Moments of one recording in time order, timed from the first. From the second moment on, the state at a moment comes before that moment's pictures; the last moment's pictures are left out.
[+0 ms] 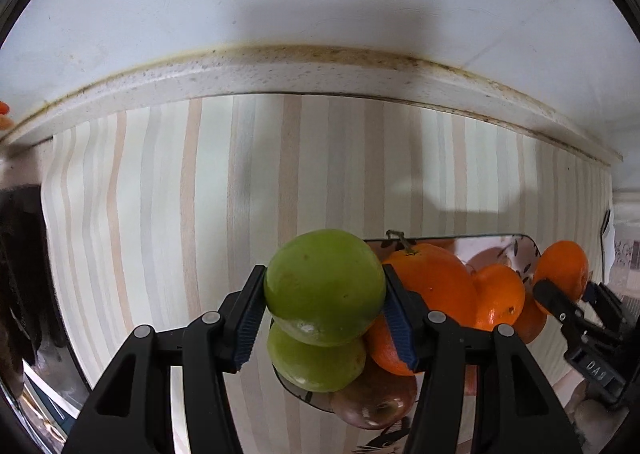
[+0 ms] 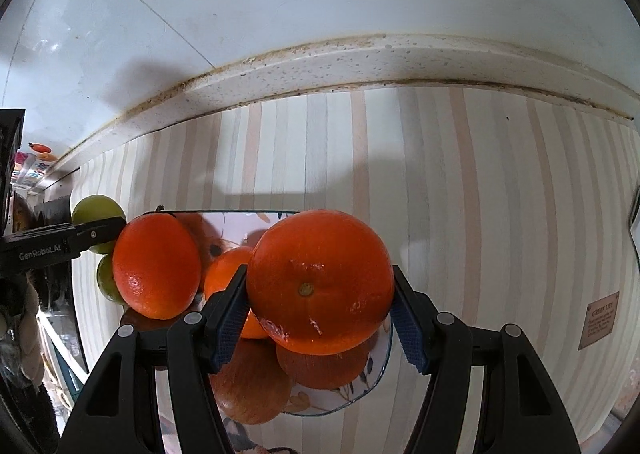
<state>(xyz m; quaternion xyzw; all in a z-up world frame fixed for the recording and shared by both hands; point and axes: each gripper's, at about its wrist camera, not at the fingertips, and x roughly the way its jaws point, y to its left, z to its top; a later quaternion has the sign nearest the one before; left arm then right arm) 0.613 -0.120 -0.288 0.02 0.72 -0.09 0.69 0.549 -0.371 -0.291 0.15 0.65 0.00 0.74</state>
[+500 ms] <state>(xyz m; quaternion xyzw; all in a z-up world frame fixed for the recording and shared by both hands) 0.605 -0.108 -0.312 0.01 0.73 -0.08 0.67 0.556 -0.375 -0.307 0.16 0.67 0.01 0.73</state>
